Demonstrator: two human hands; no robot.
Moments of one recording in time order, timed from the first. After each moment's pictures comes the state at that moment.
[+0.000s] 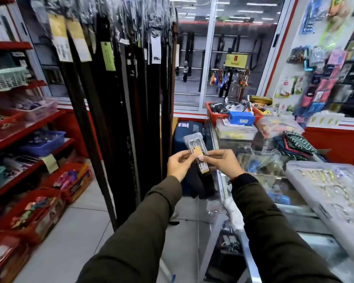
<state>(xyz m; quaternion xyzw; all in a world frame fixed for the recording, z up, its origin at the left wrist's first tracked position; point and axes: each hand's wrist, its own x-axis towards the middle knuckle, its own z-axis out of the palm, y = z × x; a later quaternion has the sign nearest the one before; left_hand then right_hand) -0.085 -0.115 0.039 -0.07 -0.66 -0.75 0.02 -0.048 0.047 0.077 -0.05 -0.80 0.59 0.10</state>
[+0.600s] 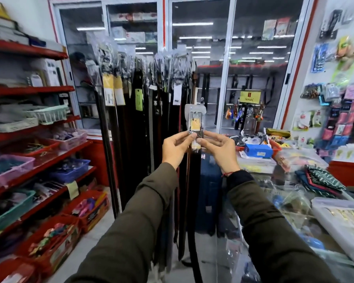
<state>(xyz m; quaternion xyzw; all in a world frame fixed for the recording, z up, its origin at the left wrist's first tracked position) -0.103 -0.185 0.194 -0.14 -0.61 -0.76 0.15 -0.064 -0.036 0.206 0.13 -0.66 0.71 0.21</state>
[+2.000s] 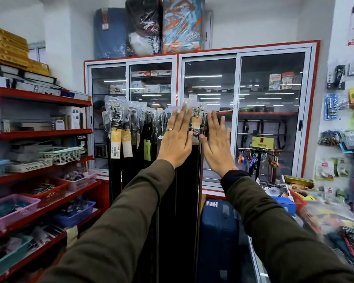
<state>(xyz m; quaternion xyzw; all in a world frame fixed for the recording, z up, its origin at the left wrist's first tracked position) -0.160 -0.213 0.351 -0.27 -0.79 -0.19 0.52 -0.164 -0.055 0.335 0.22 -0.81 0.26 0.48</state>
